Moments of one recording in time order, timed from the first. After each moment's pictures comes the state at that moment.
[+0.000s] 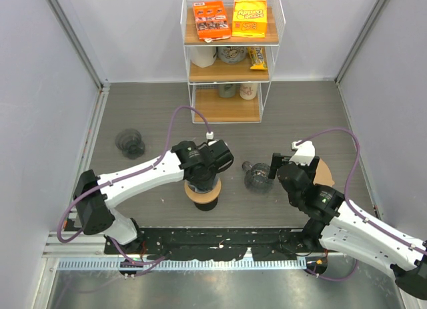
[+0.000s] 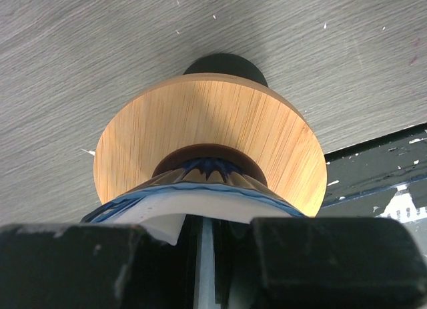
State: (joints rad) left arm -1.06 1.53 1.36 -1.12 -0.24 -0.61; right arm 0.86 0.67 0.56 -0.51 0.87 0.52
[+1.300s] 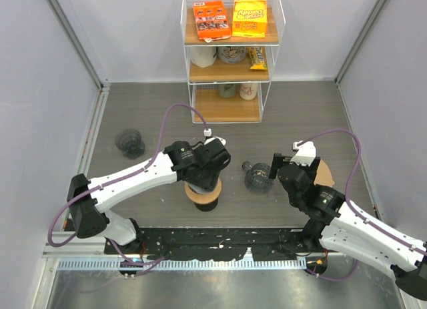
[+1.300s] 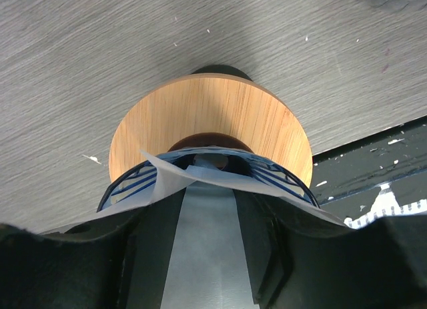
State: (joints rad) left arm -1.08 1.48 1.36 -1.10 -0.26 -0.61; right arm 0.86 0.66 0.55 -0.51 0.88 0.52
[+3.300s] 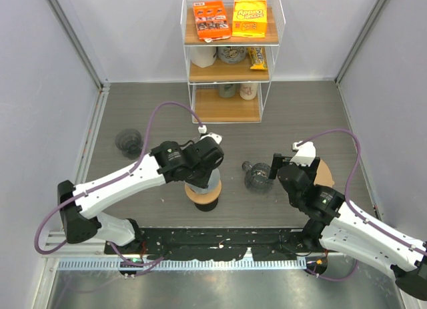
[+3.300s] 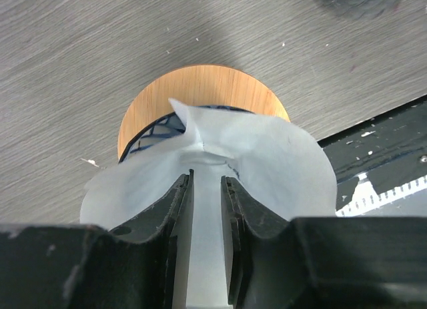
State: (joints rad) left arm -1.08 1.40 1.38 -1.11 -0.25 -0.60; right arm 0.86 0.66 0.55 -0.51 0.88 0.53
